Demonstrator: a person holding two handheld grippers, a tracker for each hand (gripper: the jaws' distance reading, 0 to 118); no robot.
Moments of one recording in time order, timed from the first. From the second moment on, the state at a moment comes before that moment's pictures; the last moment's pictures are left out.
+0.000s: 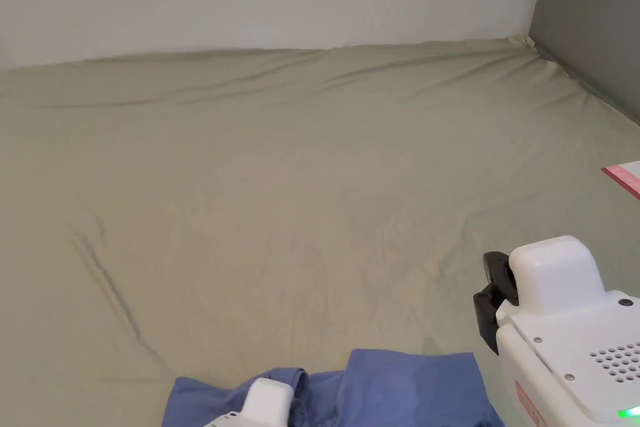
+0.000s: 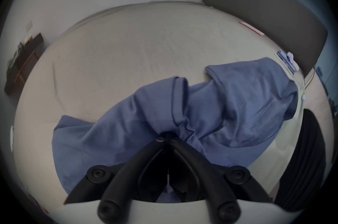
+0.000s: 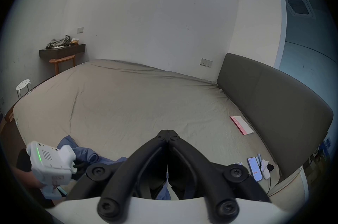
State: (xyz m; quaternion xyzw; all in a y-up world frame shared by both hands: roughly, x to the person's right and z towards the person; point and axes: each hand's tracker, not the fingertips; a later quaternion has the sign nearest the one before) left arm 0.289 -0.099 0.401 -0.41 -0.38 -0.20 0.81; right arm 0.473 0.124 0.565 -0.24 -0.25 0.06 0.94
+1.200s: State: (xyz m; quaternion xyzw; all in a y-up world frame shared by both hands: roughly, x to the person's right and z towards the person) left arm 0.094 -0.142 0.253 -0.58 -0.41 0.36 0.60; right arm 0.465 0.124 0.543 -0.26 -0.23 0.08 0.93
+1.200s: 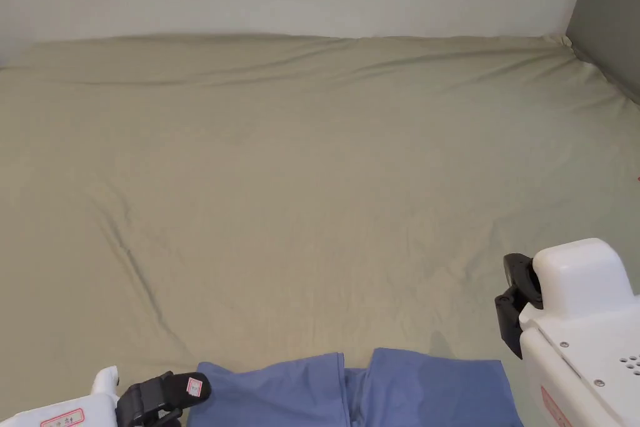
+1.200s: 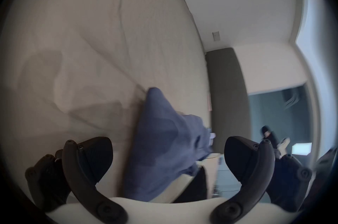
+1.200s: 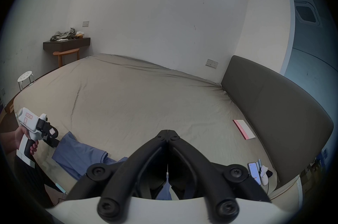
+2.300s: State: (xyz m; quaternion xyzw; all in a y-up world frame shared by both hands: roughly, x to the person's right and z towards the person) left arm 0.058 -0.007 0.236 -0.50 -0.20 -0.10 0.84; right arm 0.442 0.123 0.519 -0.26 -0.20 0.09 0.94
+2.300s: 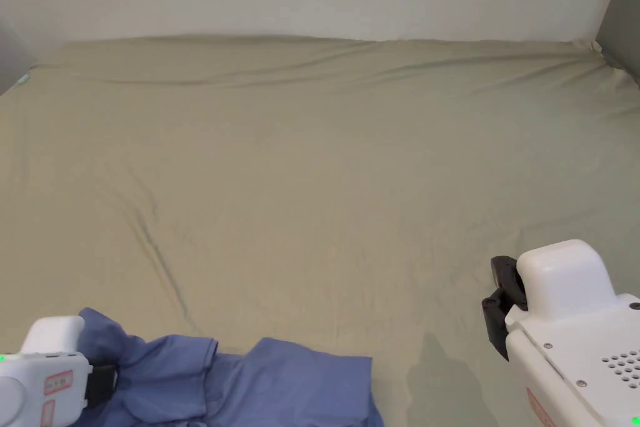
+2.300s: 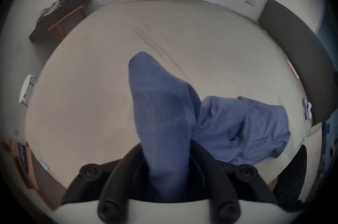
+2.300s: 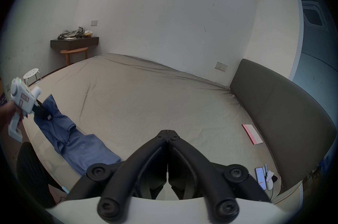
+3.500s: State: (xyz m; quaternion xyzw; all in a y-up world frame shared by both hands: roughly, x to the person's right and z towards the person) left arm 0.268 -0.028 0.308 -0.55 -0.42 0.12 0.71; right arm 0.469 0.110 0.544 -0.27 -0.22 0.06 0.94
